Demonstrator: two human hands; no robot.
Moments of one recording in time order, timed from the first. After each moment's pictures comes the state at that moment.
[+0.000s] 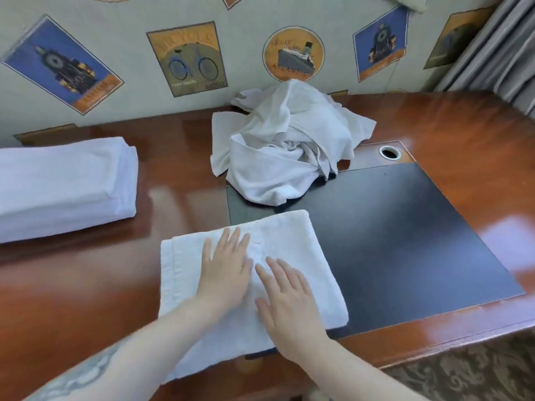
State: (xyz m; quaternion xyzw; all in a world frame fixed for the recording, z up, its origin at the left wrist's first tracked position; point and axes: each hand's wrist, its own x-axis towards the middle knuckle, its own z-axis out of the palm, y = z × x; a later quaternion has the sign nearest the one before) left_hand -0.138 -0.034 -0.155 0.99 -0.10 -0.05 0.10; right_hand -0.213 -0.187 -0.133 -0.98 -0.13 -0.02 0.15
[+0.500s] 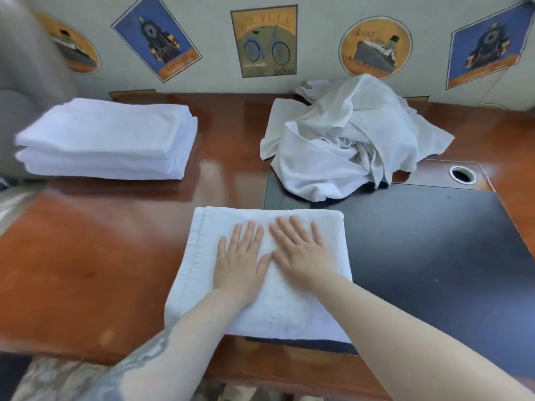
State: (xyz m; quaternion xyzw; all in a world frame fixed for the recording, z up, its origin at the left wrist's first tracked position) left_hand -0.163 -0.052 -0.183 0.99 0.09 -0.08 0.07; right_hand -0.101 -0.202 -0.175 -0.96 -0.26 0.12 0.07
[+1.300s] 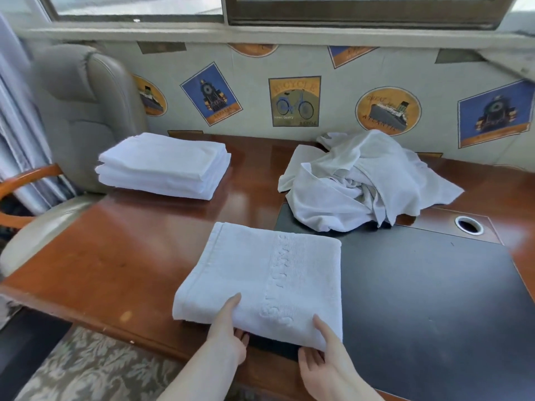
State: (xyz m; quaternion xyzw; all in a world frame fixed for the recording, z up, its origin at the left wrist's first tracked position) left_hand -0.250 -0.108 -0.116 0.23 0.59 0.05 0.77; right_hand -0.228 -0.258 -0.107 -0.35 0.49 0.26 0.76
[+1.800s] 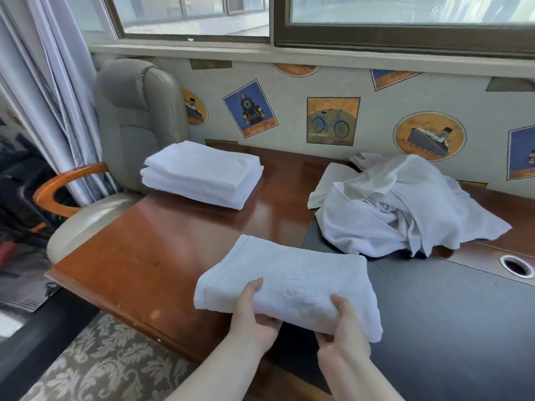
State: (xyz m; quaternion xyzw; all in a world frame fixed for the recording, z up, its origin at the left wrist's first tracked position) left_hand -0.238 -0.097 -0.085 0.15 0.42 0.09 0.89; right_hand -0.195 -0.212 -0.066 -0.42 0.45 0.16 0.77
